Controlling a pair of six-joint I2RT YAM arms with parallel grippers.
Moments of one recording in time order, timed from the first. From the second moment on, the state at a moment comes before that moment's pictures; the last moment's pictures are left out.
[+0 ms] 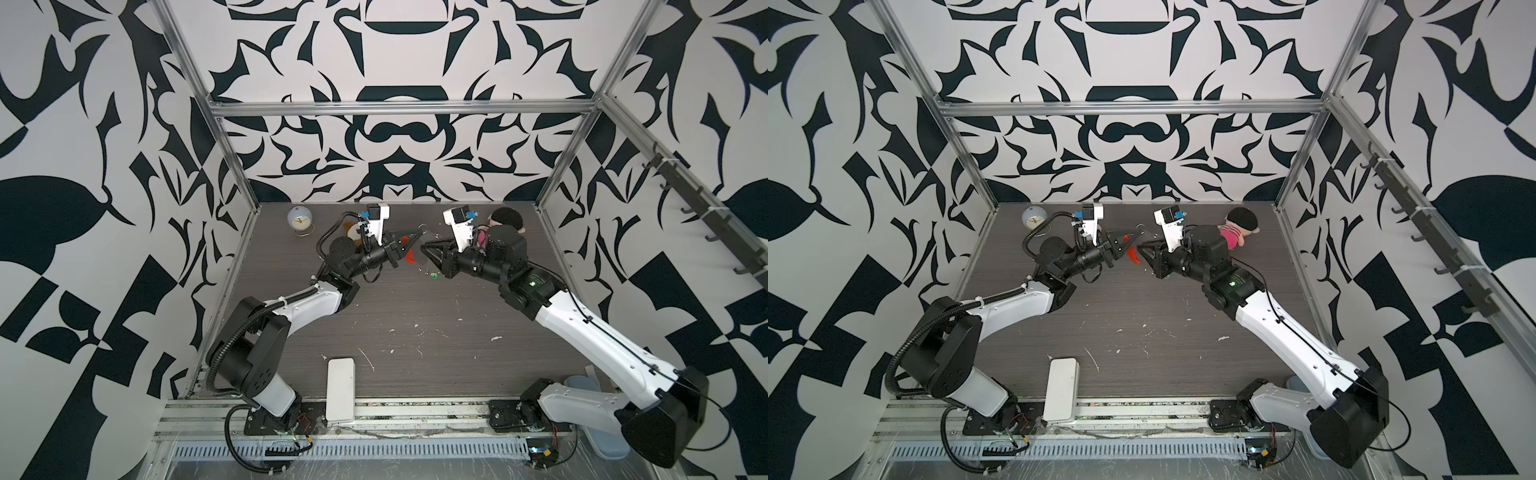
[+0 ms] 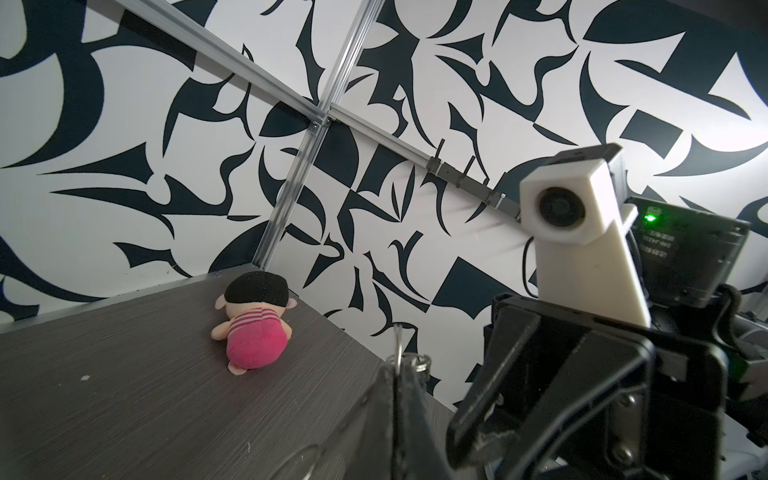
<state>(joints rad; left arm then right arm) -0.60 1.59 0.89 1.02 0.60 -0.68 0.58 1.17 1.06 -0.16 -0.37 0.31</state>
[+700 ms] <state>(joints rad) -0.60 1.60 0.90 1.07 0.70 -0.73 0.46 1.16 1.25 -0.28 -0.44 0.25</state>
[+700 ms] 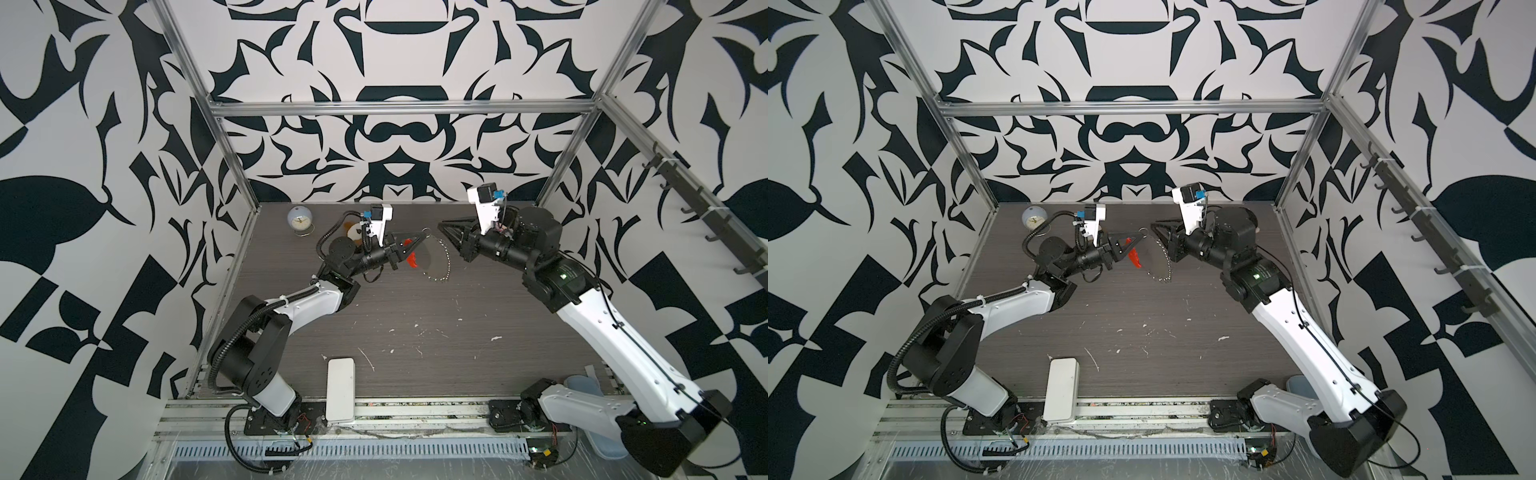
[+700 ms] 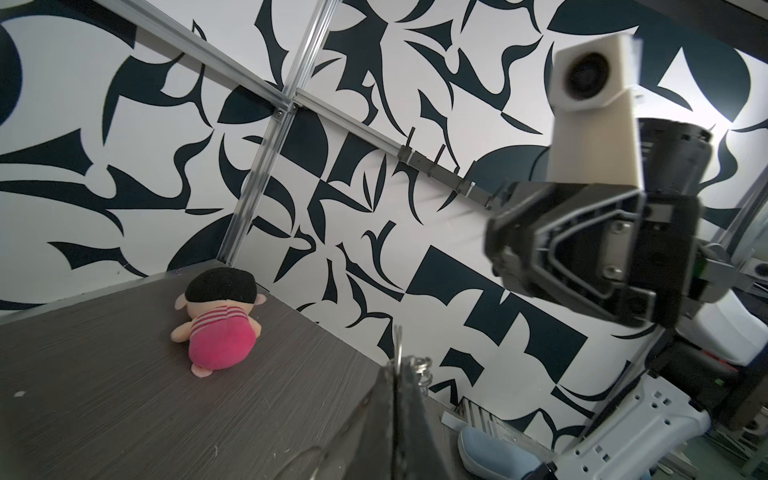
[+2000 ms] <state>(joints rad) -0.60 1.60 0.92 1.08 0.76 -0.76 0.40 1.26 1.21 -0.22 -0.73 0.39</state>
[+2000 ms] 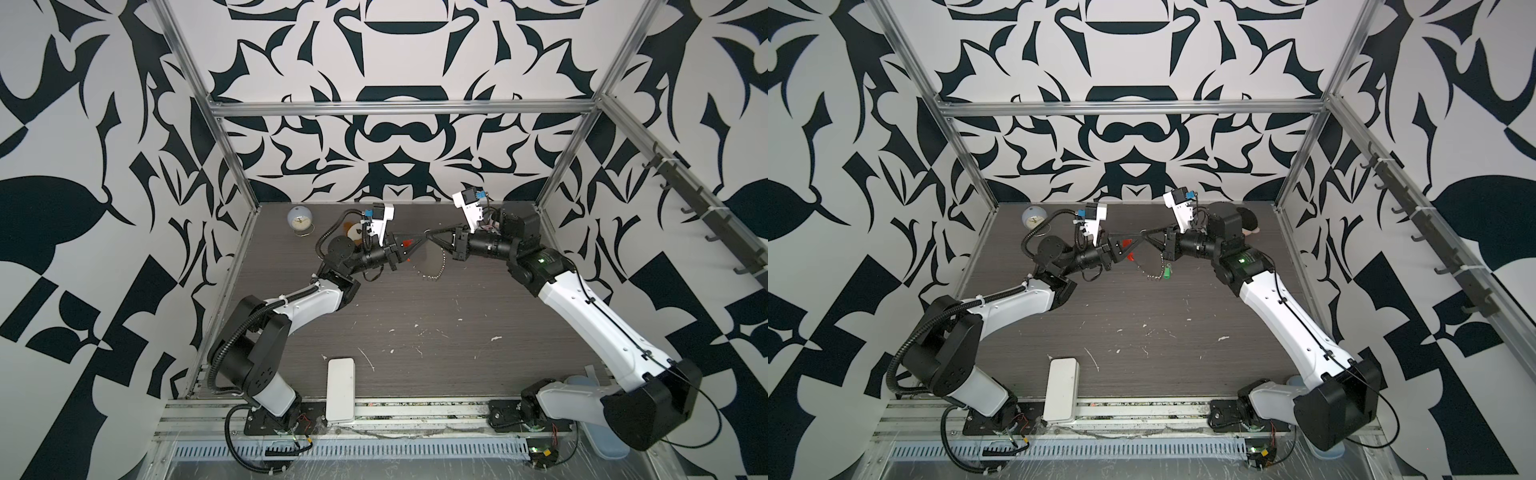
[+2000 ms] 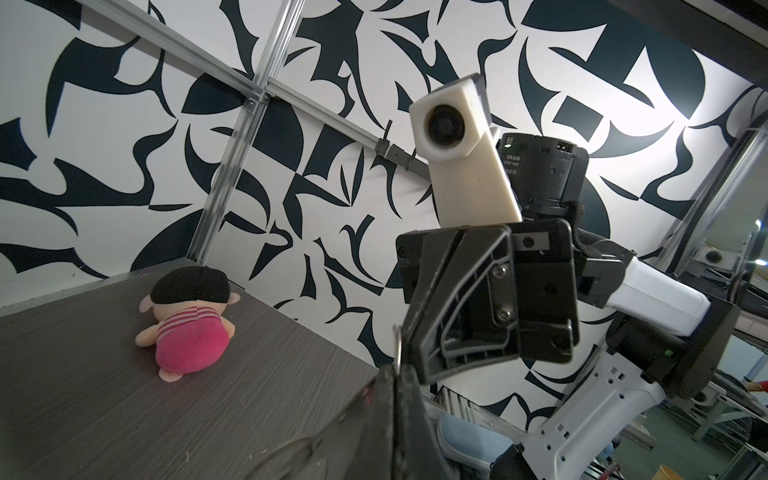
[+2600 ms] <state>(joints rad) -0.60 1.60 0.92 1.08 0.76 -0.76 0.40 1.26 1.20 -0.20 -0.75 0.39</state>
